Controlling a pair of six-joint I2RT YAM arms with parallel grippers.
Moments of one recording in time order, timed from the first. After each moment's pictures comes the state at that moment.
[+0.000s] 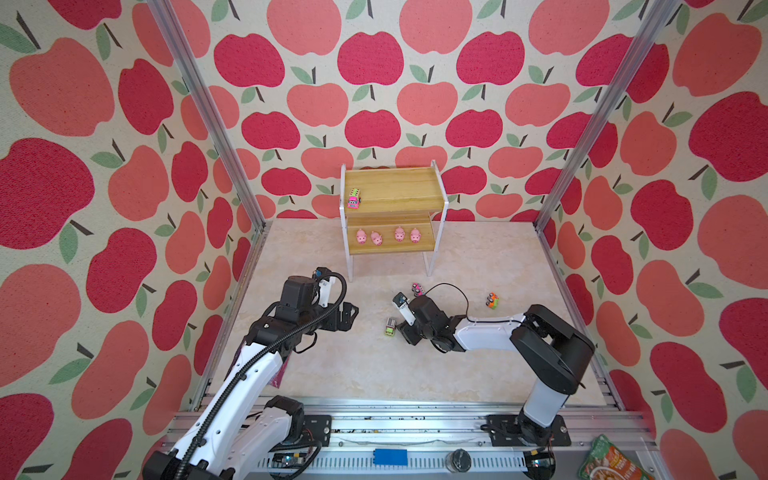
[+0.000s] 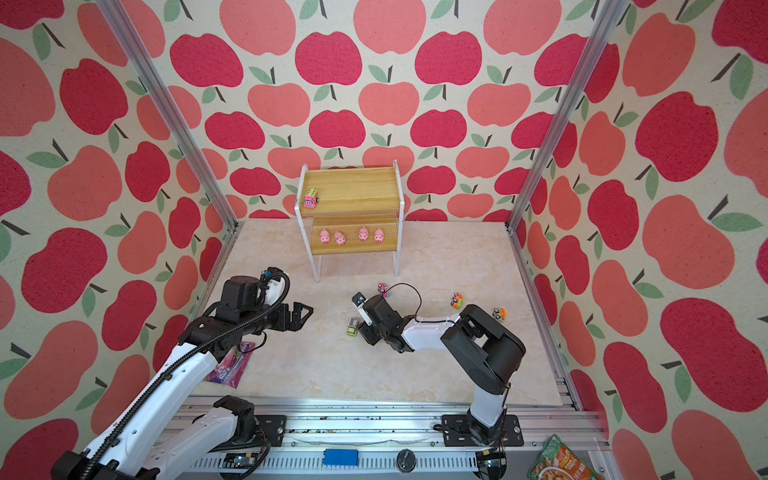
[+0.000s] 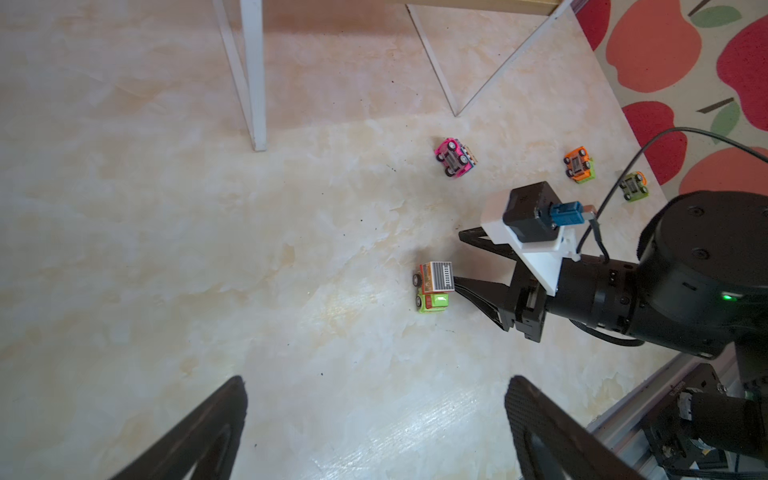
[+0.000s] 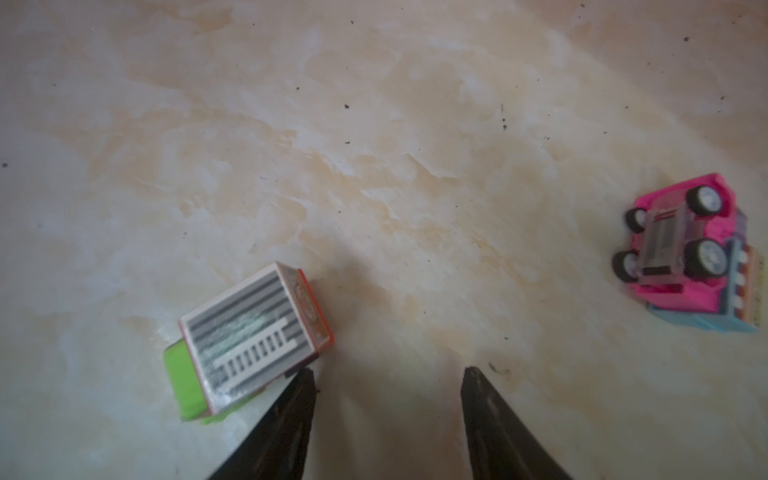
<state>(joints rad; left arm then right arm) -0.35 0.92 0.80 -0.65 0.28 -0.20 0.94 1.76 0.80 0.17 0.09 0.00</state>
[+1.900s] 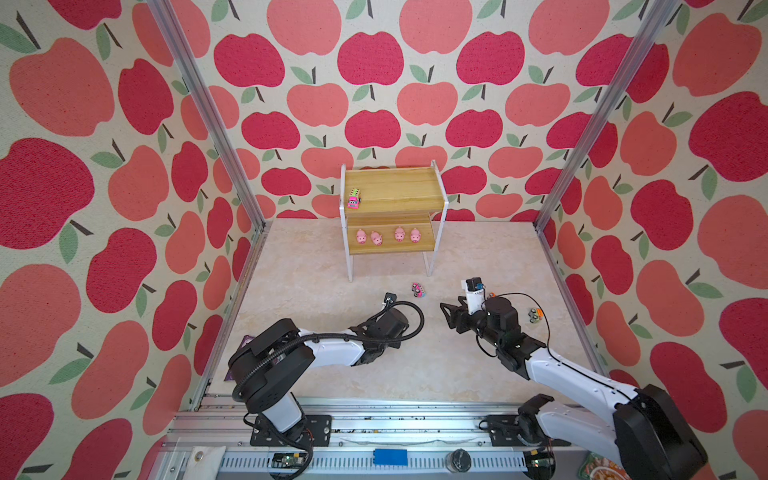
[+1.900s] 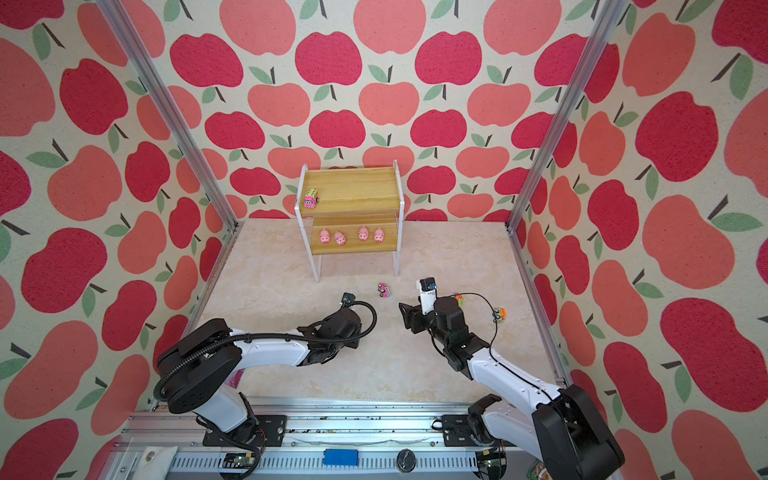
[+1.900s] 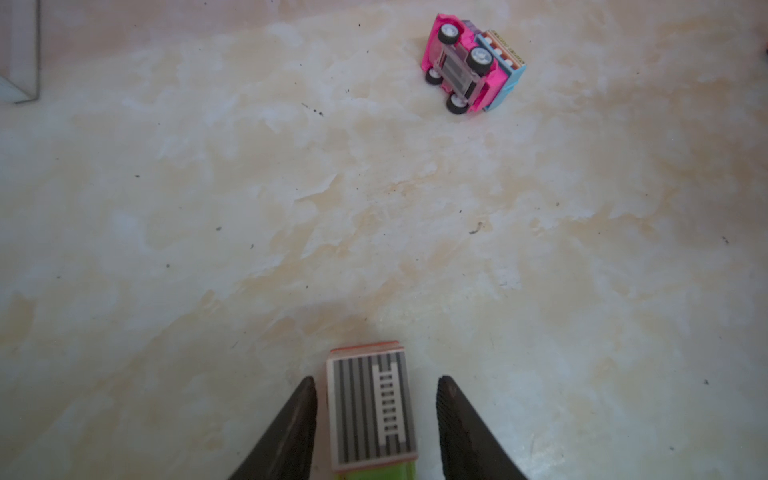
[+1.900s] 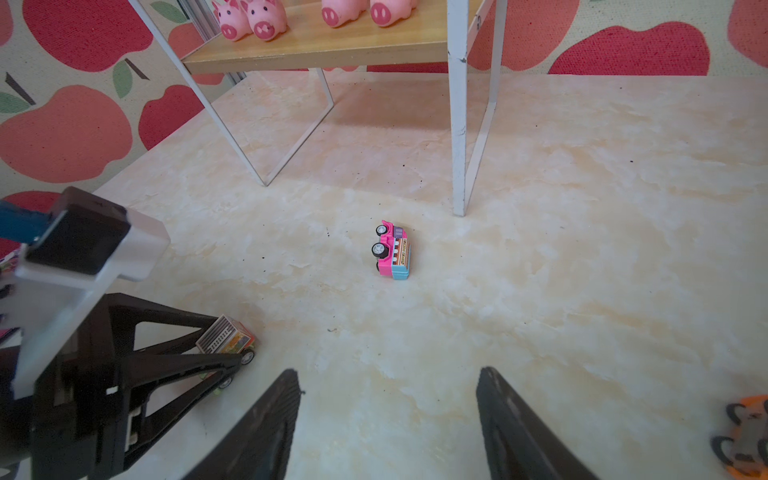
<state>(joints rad) -0.93 1.63 0.70 0.07 -0.36 -0.51 0.59 1.09 0.39 0.29 -0.06 0.20</state>
